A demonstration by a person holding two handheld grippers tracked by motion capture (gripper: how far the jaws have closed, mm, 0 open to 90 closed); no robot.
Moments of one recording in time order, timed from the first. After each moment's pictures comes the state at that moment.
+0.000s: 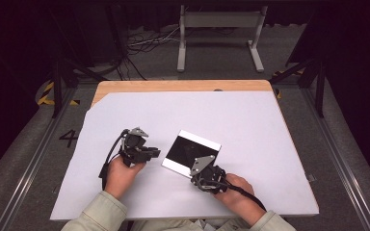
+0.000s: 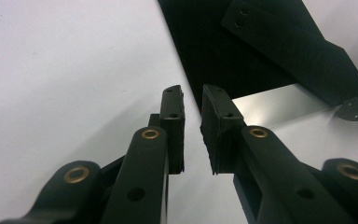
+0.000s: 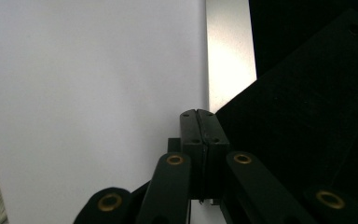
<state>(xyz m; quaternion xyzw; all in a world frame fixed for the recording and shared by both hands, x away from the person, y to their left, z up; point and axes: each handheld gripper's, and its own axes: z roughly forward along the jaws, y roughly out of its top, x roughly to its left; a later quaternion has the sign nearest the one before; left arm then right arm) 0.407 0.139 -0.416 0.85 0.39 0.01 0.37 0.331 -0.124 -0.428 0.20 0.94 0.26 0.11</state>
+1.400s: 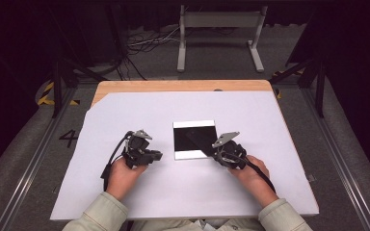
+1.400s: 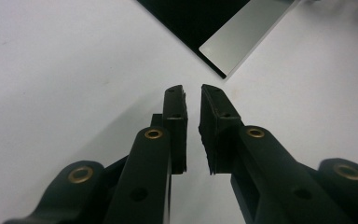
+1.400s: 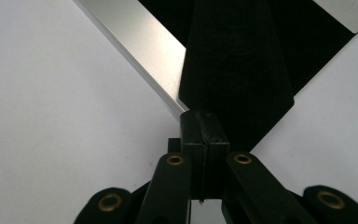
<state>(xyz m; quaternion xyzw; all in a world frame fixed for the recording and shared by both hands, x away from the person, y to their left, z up) 0.406 0.132 -0.422 0.86 0.38 0.01 0.35 0.393 -0.189 -0.422 0.31 0.90 0.26 0.15</state>
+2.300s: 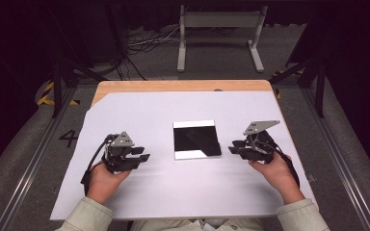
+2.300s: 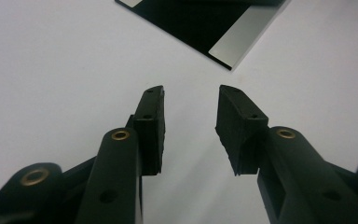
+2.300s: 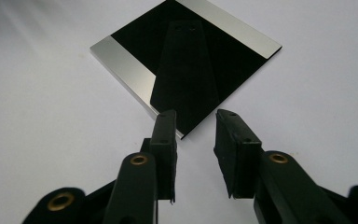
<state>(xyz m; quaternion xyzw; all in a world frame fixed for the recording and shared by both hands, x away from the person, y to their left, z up) 0.375 0.176 -0.399 0.86 0.32 0.10 0.39 0.386 -0.256 -0.369 0.32 0.87 0.36 0.13</state>
